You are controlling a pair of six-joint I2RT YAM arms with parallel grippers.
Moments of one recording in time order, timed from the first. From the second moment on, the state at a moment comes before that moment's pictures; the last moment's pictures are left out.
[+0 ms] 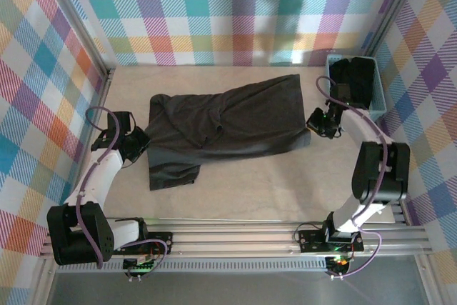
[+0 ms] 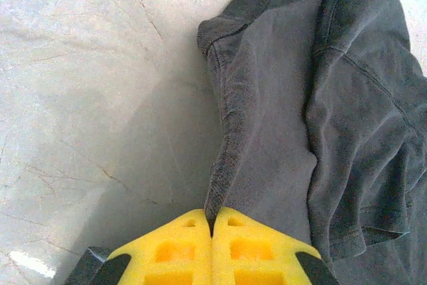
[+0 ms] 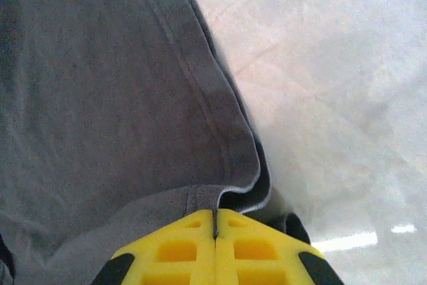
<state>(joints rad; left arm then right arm) 0.09 1.20 0.82 -0.58 0.08 -0.78 -0.04 1.60 1.12 -0.66 -0.27 0.54</state>
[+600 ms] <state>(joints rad) 0.11 1.31 0.83 -0.56 0.04 -0.79 -0.03 1.71 1.20 -0.74 -0.30 0.58</state>
